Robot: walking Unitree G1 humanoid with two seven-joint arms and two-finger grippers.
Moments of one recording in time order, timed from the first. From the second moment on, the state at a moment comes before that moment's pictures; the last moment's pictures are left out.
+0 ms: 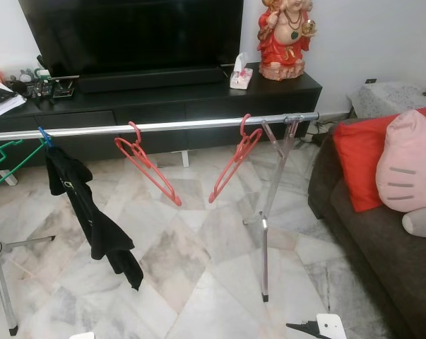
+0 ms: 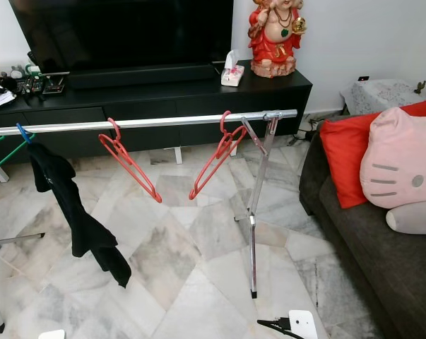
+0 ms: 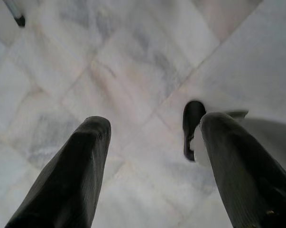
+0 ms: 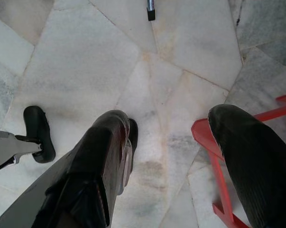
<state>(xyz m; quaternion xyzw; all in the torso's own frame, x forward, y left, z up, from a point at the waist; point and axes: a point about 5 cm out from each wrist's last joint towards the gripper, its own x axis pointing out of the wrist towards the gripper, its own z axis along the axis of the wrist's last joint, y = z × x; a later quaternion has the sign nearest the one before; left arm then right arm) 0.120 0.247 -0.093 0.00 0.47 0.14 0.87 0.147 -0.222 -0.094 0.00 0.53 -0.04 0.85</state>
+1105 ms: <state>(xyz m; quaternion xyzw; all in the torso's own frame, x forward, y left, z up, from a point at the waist) 0.084 0.259 -0.101 0.04 0.54 0.11 0.84 0.145 -0.230 -0.094 -0.01 0.53 -0.05 0.85</state>
